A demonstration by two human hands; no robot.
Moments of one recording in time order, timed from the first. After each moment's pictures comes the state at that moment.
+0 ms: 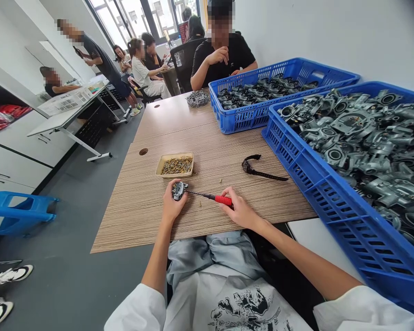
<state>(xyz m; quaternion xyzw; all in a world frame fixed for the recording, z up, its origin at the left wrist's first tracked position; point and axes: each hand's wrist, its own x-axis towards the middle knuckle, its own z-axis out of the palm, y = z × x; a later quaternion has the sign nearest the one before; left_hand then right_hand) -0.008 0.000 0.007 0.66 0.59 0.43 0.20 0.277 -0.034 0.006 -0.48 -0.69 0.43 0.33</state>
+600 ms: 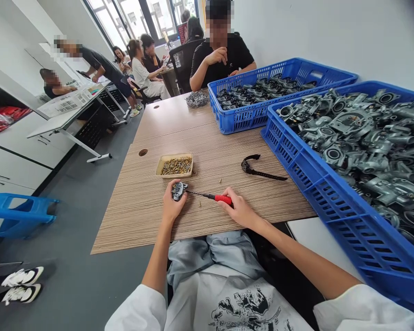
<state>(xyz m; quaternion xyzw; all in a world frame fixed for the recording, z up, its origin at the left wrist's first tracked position) -0.010 0.001 0.003 0.65 0.59 0.44 0.21 0.276 -0.031 0.002 -0.47 -0.70 0.41 0.35</state>
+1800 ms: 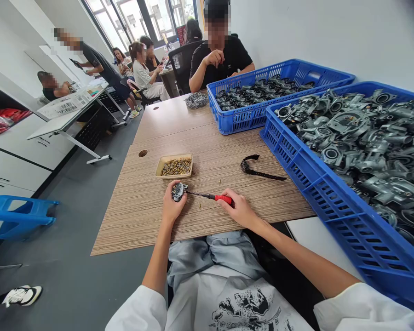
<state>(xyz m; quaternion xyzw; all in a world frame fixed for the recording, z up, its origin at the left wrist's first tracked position) -0.009 0.001 0.003 0.65 0.58 0.44 0.20 0.274 -0.034 0.009 -0.49 -0.69 0.38 0.37</state>
